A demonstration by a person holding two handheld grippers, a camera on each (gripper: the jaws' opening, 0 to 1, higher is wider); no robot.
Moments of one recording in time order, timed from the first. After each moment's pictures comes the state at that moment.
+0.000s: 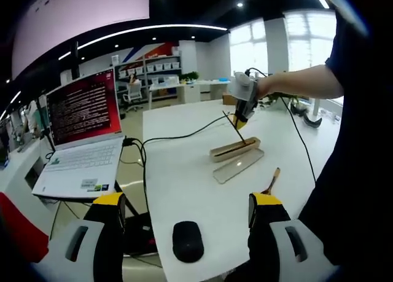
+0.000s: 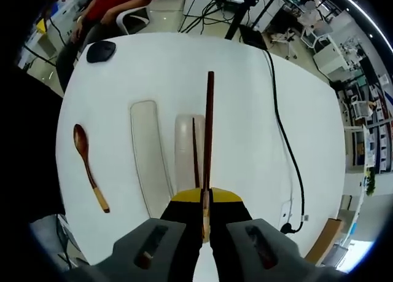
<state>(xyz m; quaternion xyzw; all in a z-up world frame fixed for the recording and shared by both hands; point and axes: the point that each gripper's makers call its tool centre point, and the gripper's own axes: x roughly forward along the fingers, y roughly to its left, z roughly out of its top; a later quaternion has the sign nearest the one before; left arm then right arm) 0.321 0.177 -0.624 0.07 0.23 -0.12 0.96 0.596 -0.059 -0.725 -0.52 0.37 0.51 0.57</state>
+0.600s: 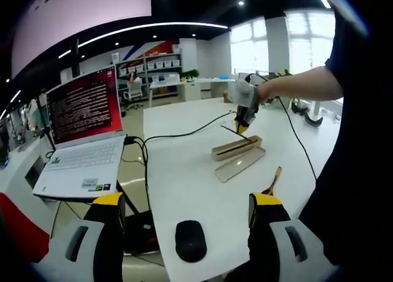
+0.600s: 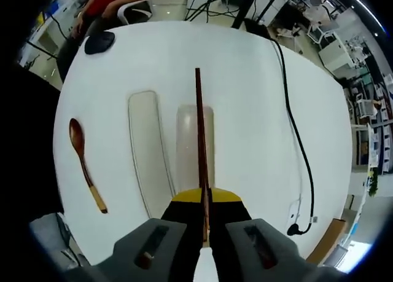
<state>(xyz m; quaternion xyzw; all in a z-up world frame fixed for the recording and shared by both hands) 0.327 0.182 -0.625 0.07 0.24 -0.12 0.96 0.594 -0.062 -0.751 -0.53 0.39 0.51 0.55</state>
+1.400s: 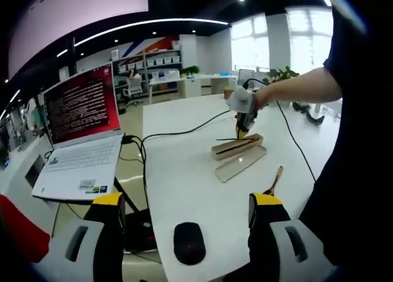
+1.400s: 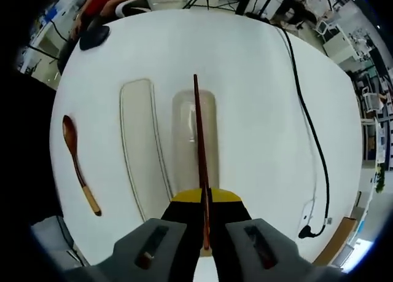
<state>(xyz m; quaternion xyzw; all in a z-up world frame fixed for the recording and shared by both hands) 0.337 0.177 -0.629 0.08 0.26 -0.12 0.96 0.594 -0.070 -0.780 -0.51 0.42 0.52 0.54</state>
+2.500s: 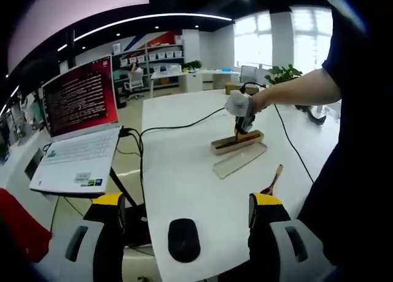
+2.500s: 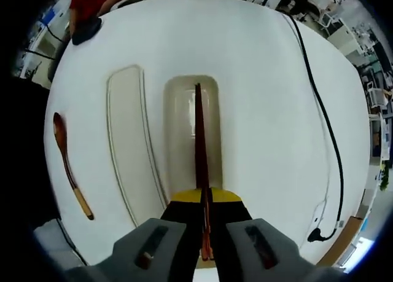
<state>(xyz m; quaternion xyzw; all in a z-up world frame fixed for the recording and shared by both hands) 0.329 0.199 -0.652 0.07 0.28 -0.11 0.95 0.600 -0.071 -0.812 -0.51 0.44 0.51 0.53</state>
